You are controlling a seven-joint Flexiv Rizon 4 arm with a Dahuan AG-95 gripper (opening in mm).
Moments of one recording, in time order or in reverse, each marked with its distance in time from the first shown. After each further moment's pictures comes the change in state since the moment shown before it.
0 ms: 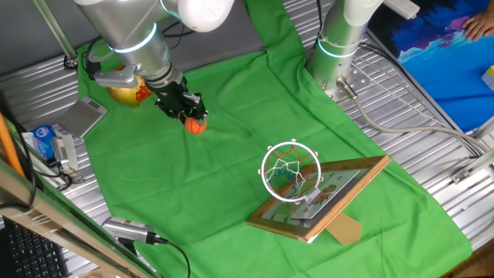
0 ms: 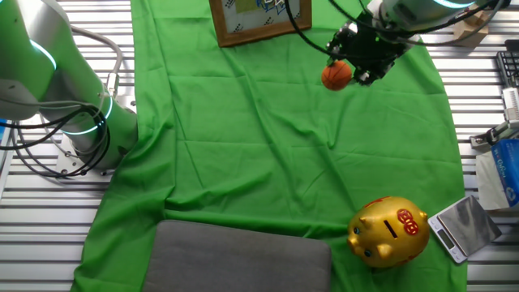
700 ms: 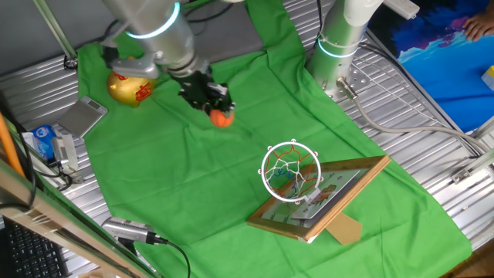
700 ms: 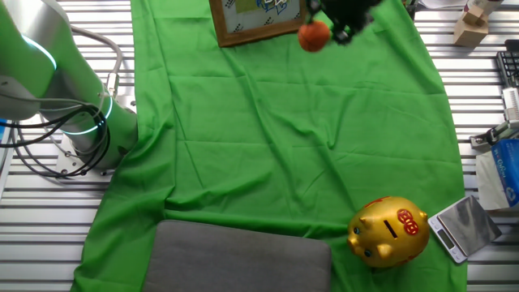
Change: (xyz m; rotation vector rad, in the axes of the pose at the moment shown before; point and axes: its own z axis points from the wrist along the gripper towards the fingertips) arm -0.005 0.089 -0.030 -0.008 0.032 0.098
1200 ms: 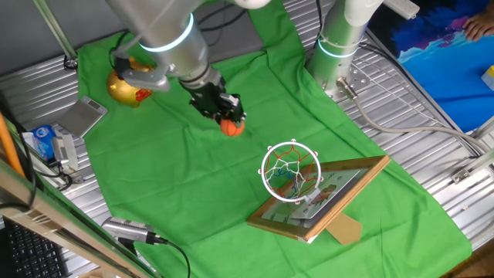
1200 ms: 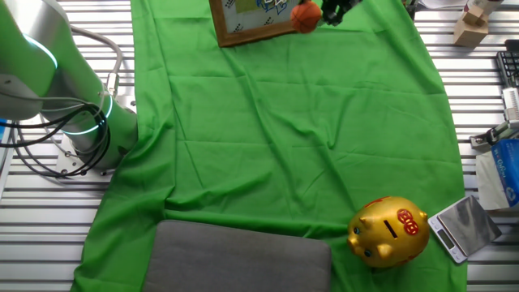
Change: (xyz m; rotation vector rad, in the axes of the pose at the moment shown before) arm -0.016 0.031 0.009 0.001 0.008 0.035
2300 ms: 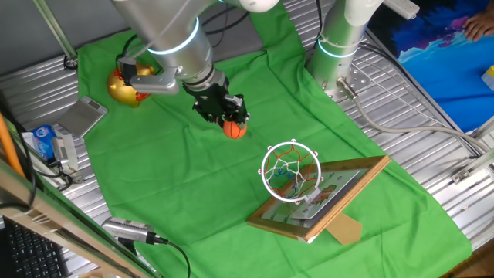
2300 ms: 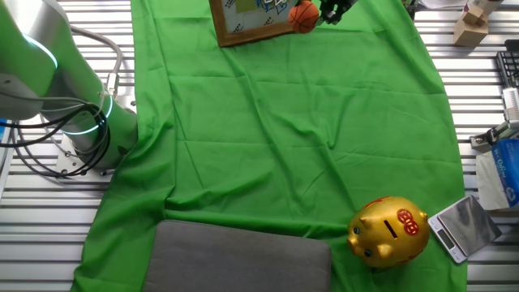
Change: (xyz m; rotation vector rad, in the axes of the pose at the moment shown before) arm 0.000 -0.002 0.003 -0.009 -0.019 -0.163
